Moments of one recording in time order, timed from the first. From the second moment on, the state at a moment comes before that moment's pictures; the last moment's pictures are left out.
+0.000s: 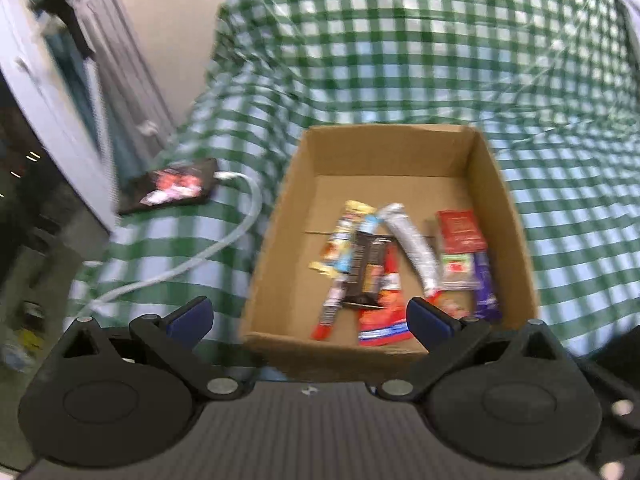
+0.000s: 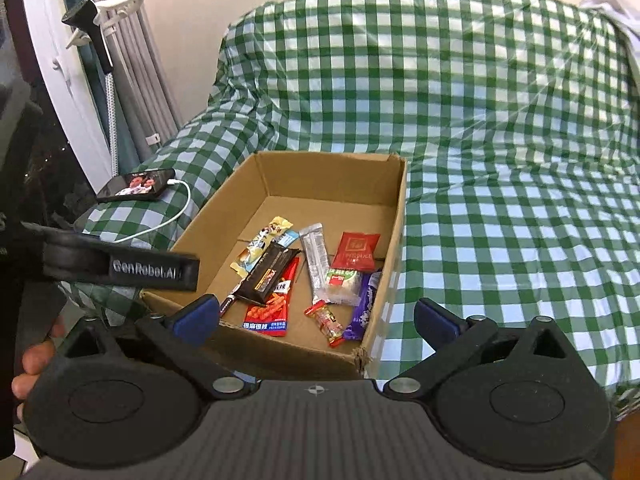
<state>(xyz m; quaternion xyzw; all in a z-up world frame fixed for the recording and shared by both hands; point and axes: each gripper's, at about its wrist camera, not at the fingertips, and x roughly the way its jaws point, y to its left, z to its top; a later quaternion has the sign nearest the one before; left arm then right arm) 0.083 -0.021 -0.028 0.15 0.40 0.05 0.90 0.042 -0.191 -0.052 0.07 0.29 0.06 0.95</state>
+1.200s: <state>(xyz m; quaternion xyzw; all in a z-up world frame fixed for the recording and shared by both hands) 0.046 0.025 -0.037 0.01 0.40 0.09 0.91 0.024 -0.165 -0.065 -0.03 0.25 0.06 0.97</state>
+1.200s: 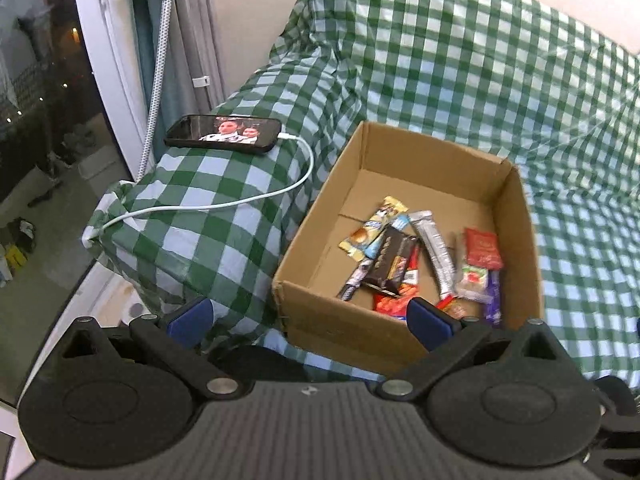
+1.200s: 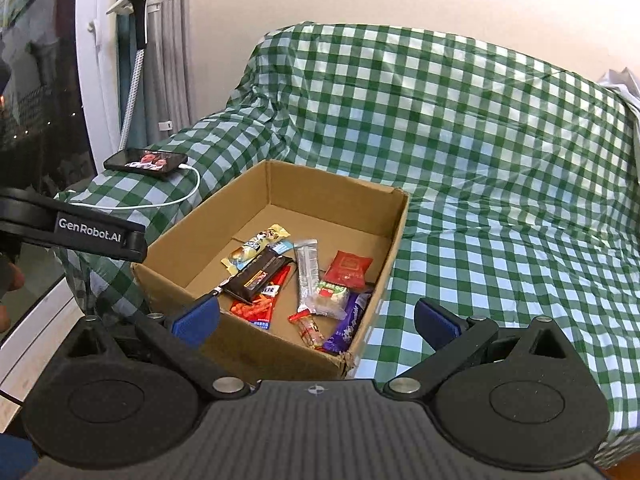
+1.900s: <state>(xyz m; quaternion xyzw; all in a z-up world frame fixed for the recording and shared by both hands) 0.047 0.018 -0.043 0.04 0.41 0.08 0.91 0.030 -0.166 -0.067 -0.03 0.24 0.06 0.97</state>
